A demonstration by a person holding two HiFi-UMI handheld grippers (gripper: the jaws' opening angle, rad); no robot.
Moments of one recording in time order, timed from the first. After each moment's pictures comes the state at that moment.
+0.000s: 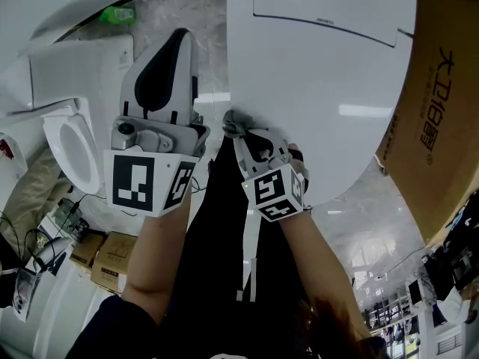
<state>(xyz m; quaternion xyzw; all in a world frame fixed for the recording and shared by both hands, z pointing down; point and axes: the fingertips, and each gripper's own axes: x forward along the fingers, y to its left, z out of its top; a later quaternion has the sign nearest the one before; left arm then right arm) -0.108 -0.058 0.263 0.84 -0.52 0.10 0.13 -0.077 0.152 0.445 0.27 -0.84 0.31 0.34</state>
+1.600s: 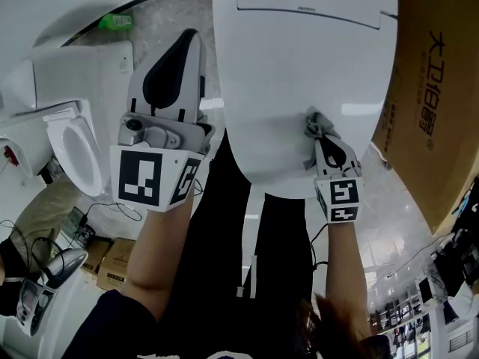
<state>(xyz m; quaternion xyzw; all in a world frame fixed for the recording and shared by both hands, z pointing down) -0.066 -0.030 0.250 0.86 -0.49 0.10 0.11 0.121 0.188 0.449 0.42 -0.76 0.33 0.36</state>
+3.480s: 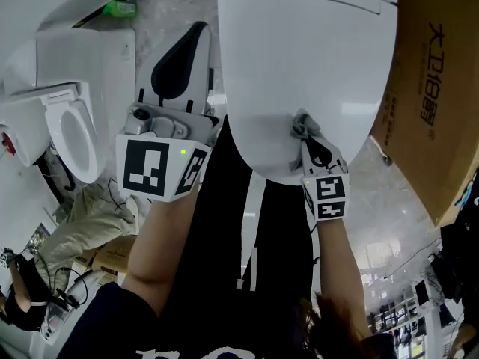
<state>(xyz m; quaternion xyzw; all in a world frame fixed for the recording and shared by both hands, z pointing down) -0.059 0.017 0.241 0.86 -0.50 0.08 0.11 0.093 0.250 0.452 0.40 -0.76 0.36 0.36</state>
